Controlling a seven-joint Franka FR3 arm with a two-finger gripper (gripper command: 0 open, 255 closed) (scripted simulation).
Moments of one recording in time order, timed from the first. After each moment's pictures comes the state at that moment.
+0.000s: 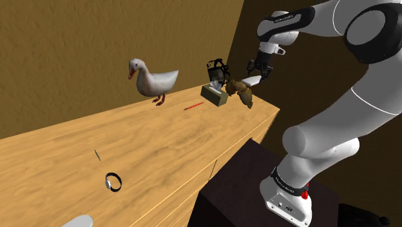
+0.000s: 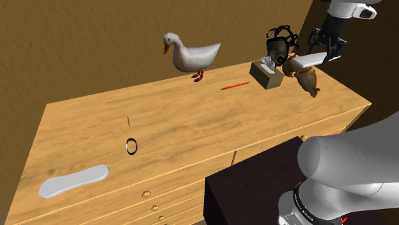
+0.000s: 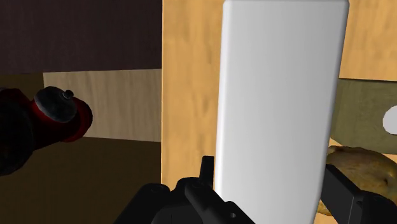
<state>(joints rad) -0.72 -0.17 0.02 -2.11 0.01 1.93 0.95</state>
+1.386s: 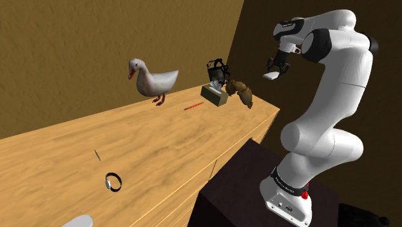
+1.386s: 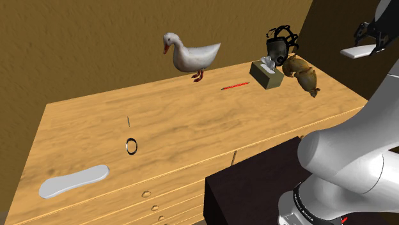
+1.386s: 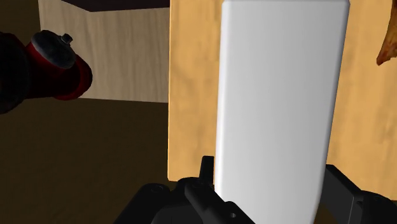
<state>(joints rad) -0.91 0.39 -0.13 -1.40 0.05 1.78 0.60</state>
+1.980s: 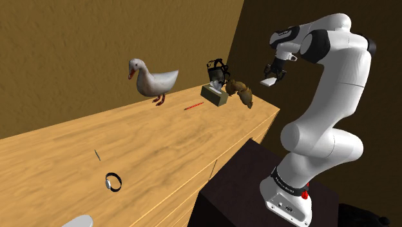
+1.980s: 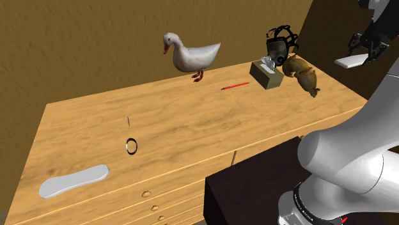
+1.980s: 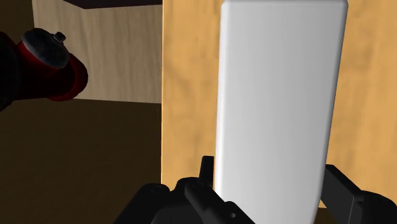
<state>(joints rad) -0.91 0.41 -0.13 -1.50 0.05 1.89 0.59</state>
